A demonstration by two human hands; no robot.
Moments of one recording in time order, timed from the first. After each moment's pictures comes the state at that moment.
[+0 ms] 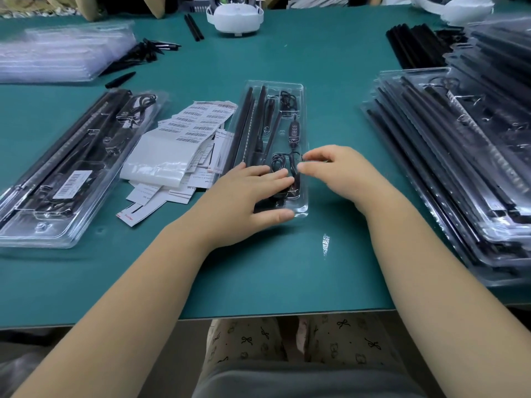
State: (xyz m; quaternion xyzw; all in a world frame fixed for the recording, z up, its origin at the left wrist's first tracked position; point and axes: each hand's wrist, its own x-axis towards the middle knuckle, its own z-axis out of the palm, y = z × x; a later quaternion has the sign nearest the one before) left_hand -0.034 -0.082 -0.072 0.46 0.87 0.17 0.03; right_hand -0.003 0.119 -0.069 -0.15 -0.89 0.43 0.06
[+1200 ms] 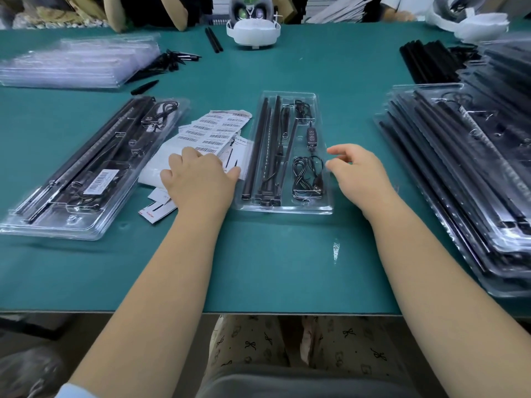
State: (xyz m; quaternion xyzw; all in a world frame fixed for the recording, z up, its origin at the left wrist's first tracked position) left_hand -0.071 -0.095 -0.075 0.00 0.98 0.12 -0.15; right_hand -0.008 0.120 -0.078 -0.19 -0.86 0.45 0.15
